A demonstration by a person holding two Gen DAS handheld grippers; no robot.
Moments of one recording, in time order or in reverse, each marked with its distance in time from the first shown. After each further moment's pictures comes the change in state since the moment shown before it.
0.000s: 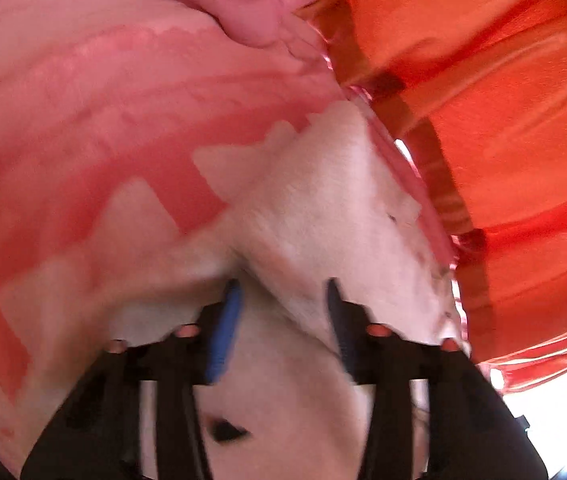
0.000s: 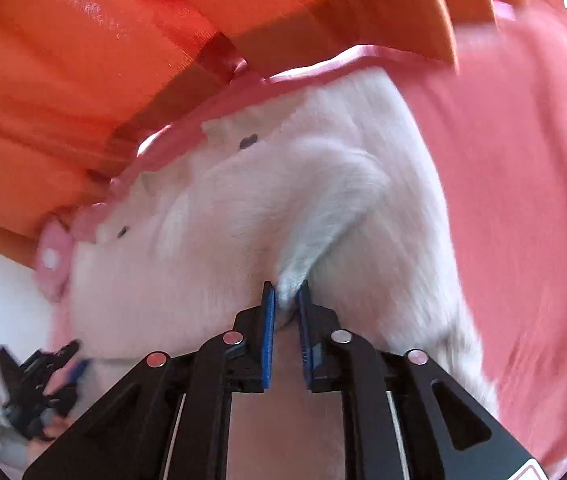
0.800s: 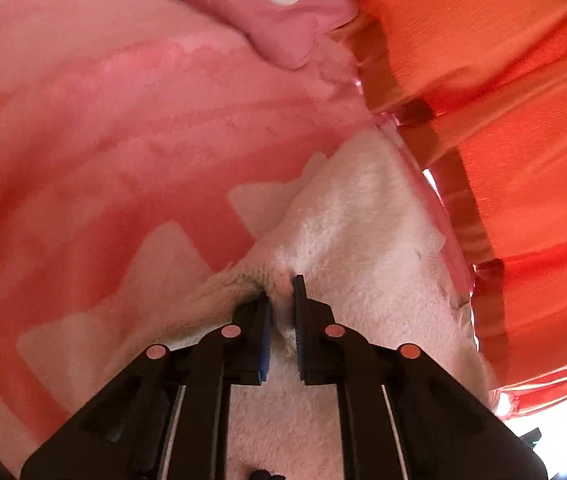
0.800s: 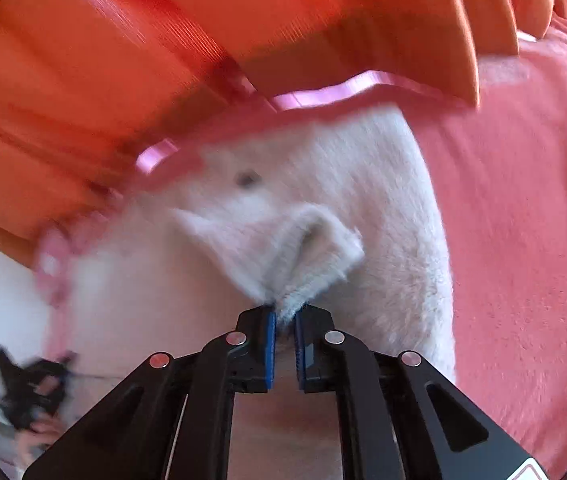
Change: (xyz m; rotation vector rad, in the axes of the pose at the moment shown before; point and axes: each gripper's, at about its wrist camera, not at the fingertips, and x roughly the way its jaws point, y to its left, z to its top) left arm 0.004 0.010 0.021 -0.005 -0.067 0.091; right arm -0.002 0.030 0.040 -0.101 -0.077 0.051
